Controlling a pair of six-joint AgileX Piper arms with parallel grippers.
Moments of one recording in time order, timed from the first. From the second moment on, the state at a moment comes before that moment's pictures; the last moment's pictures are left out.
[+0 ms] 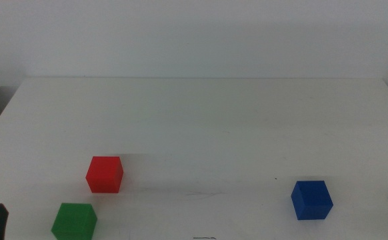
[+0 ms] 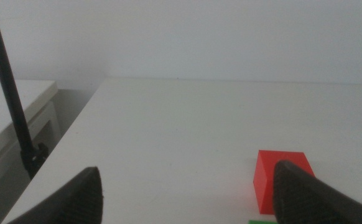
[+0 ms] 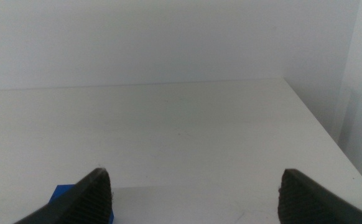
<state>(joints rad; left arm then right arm) 0.03 -0.01 0.03 -0.03 0.18 -0.01 0.02 -0.02 0.03 -0.05 0.19 0.10</state>
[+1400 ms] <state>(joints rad) 0.02 1.17 -1.10 -0.09 1.09 -0.03 0.02 -0.02 0.03 -0.05 0.19 0.10</state>
